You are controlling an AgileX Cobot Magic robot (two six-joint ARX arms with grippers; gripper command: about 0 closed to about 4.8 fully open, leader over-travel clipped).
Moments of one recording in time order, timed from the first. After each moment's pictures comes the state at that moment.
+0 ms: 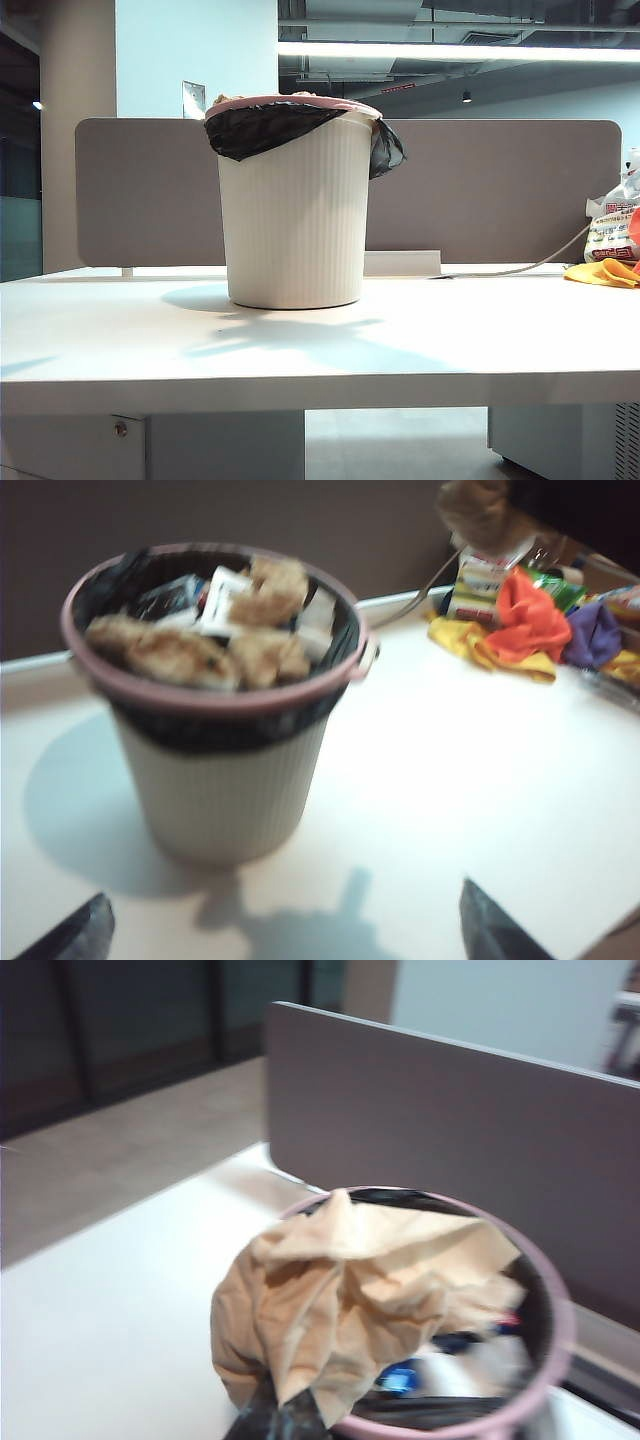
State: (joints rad) left arm -0.49 1.00 1.25 -0.47 0.04 -0.12; right arm 0.55 1.53 1.74 -0.31 -0.15 -0.03
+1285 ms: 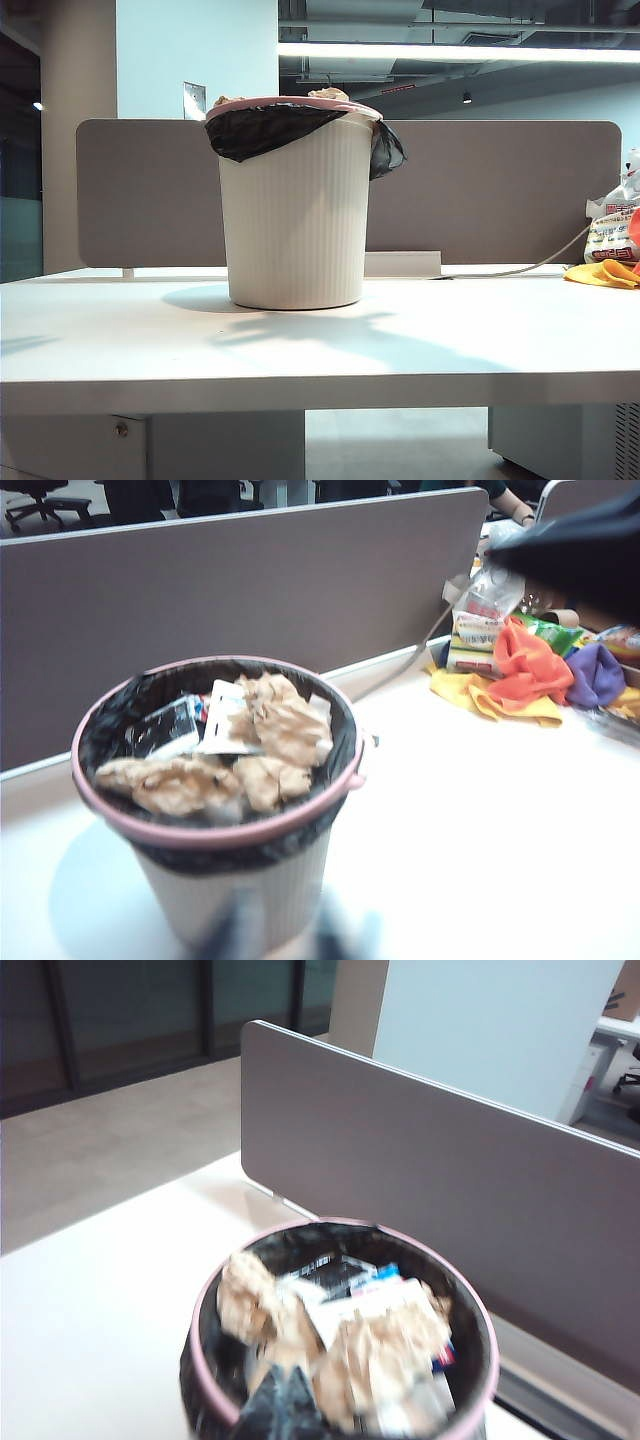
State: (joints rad) left arm -0.49 1.17 1.55 -0.54 0.04 -0.04; right arm 0.46 1.66 2.08 -0.53 -0.22 -0.11
